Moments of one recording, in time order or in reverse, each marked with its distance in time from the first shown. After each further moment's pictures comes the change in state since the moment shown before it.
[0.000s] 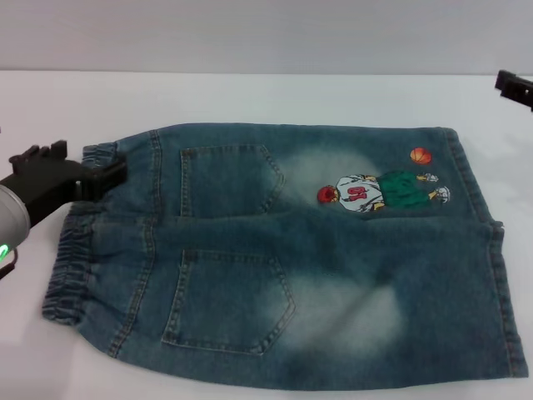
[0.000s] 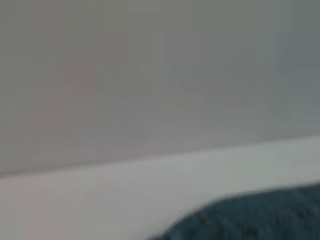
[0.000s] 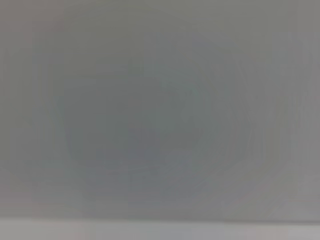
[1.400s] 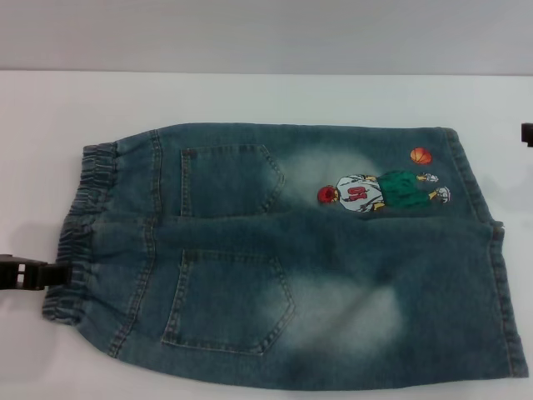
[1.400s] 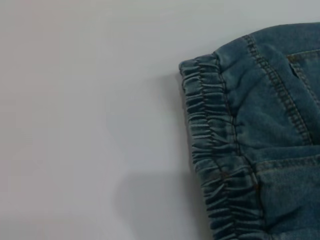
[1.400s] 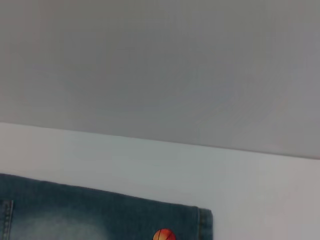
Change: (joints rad) left arm -0.032 -0.073 -0.264 -0.166 0.008 -0.762 0.045; right arm 0.018 -0.001 0.070 0.284 -0.356 0.474 0.245
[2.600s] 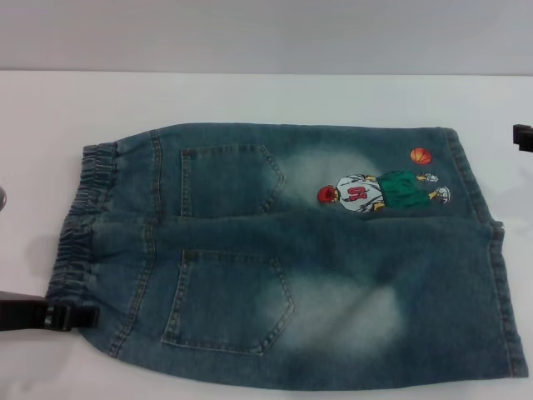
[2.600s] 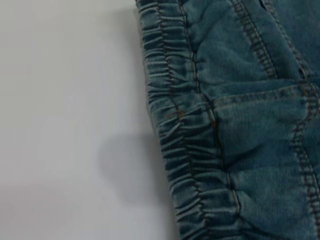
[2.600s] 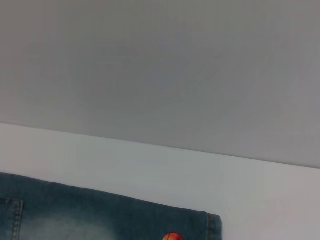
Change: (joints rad) left arm -0.012 -0.002 0.074 0.036 0.001 -0.074 -0.025; right arm -0.063 0.010 -0.069 0.035 0.002 -0.071 -0.019
